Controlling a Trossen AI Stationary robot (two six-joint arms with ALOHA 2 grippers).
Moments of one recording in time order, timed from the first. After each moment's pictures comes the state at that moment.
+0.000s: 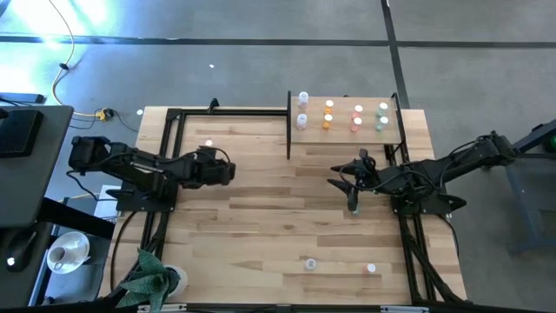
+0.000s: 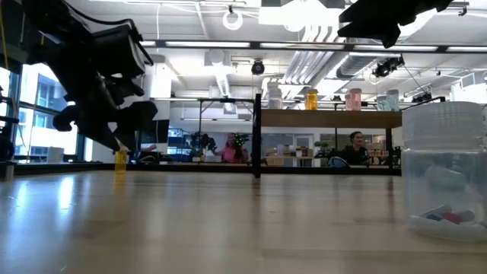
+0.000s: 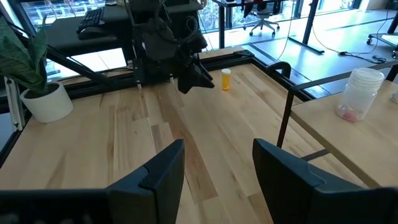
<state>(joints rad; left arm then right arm) 0.17 1.27 0.46 -0.44 -0.79 -1.16 0.32 0.85 0.61 -0.07 0.57 0.25</state>
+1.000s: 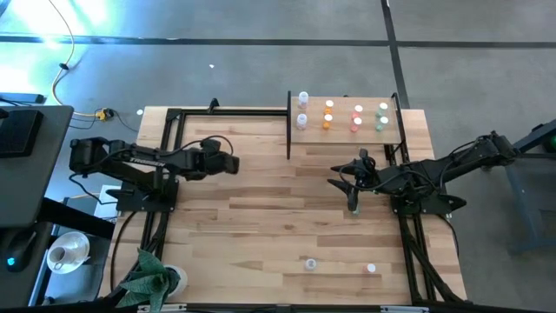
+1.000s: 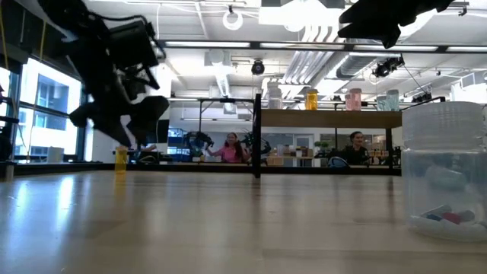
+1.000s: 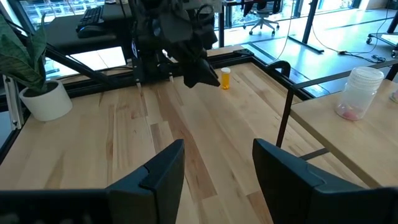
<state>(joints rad) 0.29 1.27 0.55 -0.43 -0.66 -1.02 0.31 0.85 0.61 -0.08 0.57 0.25</state>
